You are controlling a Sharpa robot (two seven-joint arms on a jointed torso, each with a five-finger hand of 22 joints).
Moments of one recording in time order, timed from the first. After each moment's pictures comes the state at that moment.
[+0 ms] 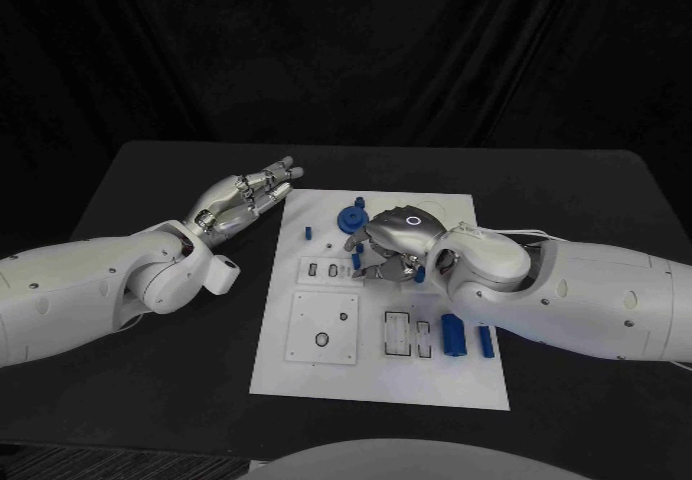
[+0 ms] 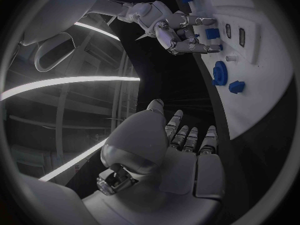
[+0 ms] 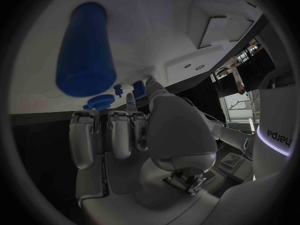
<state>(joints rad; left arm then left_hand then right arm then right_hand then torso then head) 1.25 -0.99 -0.22 1.47 -0.35 -0.09 0.68 1.41 0.27 -0.20 0.28 0.50 0.43 0.11 0.05 0.05 0.04 0.08 0.01 0.01 0.00 0.09 0.00 0.00 0.16 0.00 0.24 0.01 0.00 1.30 -0.61 -0.25 1.58 -1.72 -0.36 -0.22 1.27 -0.10 0.08 0.21 0.06 0.81 0.02 0.06 0.23 1.47 -0.06 1.54 1.31 1.47 -0.12 1.52 1.31 0.01 1.47 -0.01 1.57 1.31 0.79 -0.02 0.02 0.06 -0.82</state>
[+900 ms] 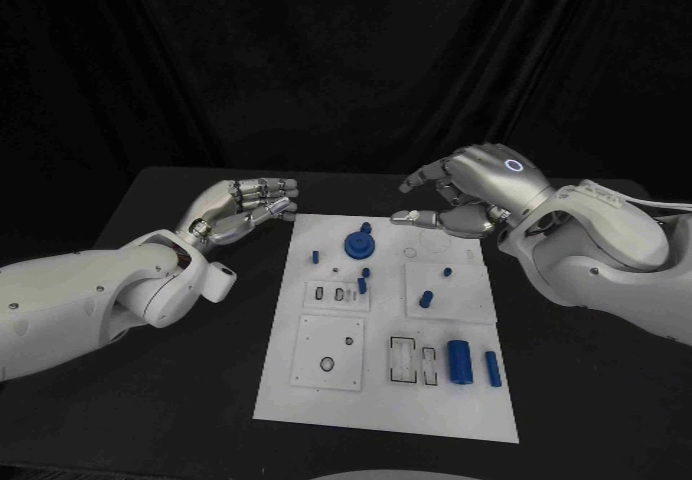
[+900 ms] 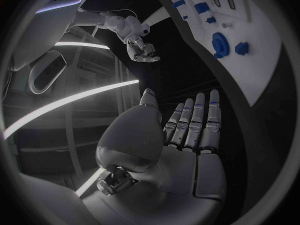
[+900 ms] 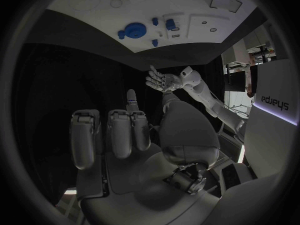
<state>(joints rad) 1.32 -1.06 -0.22 1.56 -0.44 -0.32 0.65 1.36 0.14 -0.29 0.27 0.23 0.60 0.17 0.10 0.07 0.67 0.19 0.19 0.17 0.70 0.18 0.33 0.18 0.17 0.63 0.28 0.41 0.19 1.52 -0.88 -0.25 1.77 -1.68 -0.57 -0.18 0.96 -0.04 0.02 0.29 0.05 0.90 0.03 0.12 0.19 1.47 -0.07 1.50 1.31 1.47 -0.12 1.49 1.31 0.01 1.47 -0.01 1.57 1.31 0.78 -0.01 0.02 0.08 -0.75</state>
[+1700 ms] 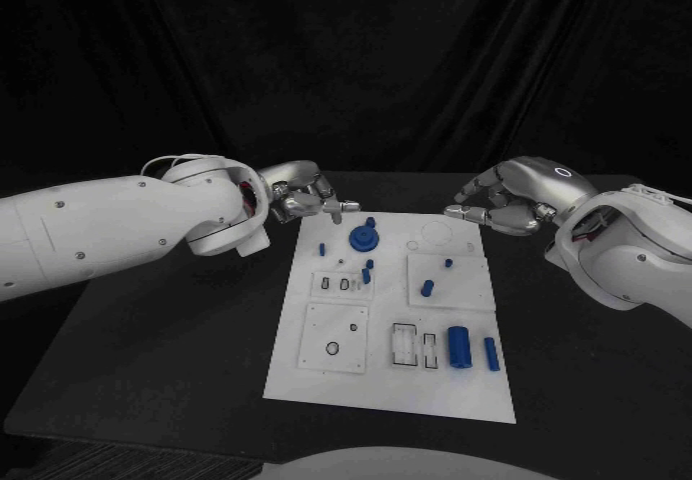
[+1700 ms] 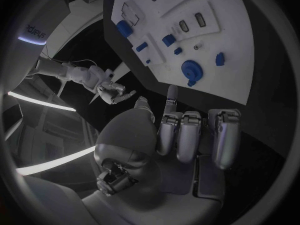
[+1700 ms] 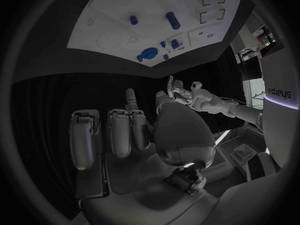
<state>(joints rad) 1.48 -0.89 -0.22 1.59 -1.01 -0.09 -0.15 1.15 0.21 -0.34 0.29 0.31 0.97 0.11 0.39 0.27 1.47 0.05 1.57 1.31 1.47 0.01 1.57 1.31 0.04 1.46 0.12 1.53 1.31 1.46 -0.96 -0.25 1.71 -1.51 -0.44 -0.20 1.05 0.03 0.02 0.29 0.12 0.93 0.05 0.11 0.18 1.46 -0.05 1.48 1.31 1.47 -0.11 1.48 1.31 0.01 1.46 0.01 1.56 1.31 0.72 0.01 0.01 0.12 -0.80</state>
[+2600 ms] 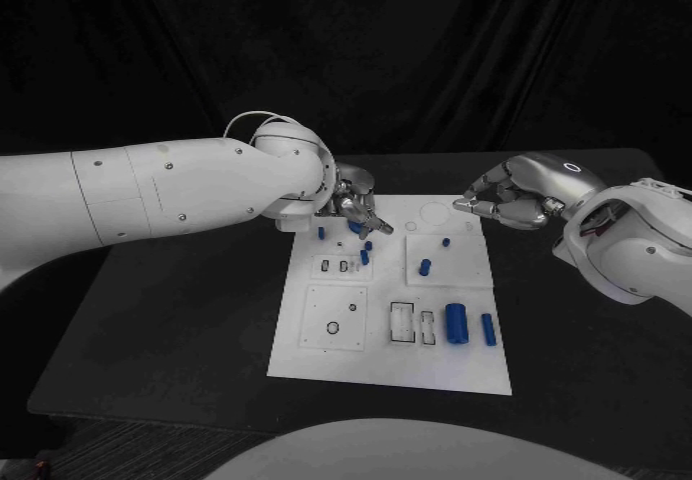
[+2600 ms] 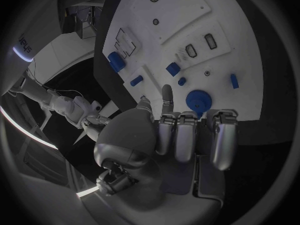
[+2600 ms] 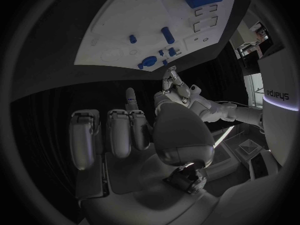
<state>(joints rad) 1.49 -0.63 -0.22 1.46 -1.11 0.24 -0.38 1.15 0.20 -0.20 0.25 0.19 0.94 0.05 0.54 0.64 1.47 -0.01 1.57 1.31 1.47 -0.04 1.57 1.31 0.03 1.47 0.07 1.53 1.31 1.42 -0.98 -0.25 1.72 -1.50 -0.42 -0.20 1.05 0.05 0.02 0.29 0.17 0.95 0.05 0.11 0.18 1.46 -0.05 1.48 1.31 1.47 -0.11 1.48 1.31 0.01 1.46 0.01 1.56 1.31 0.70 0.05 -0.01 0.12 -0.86</state>
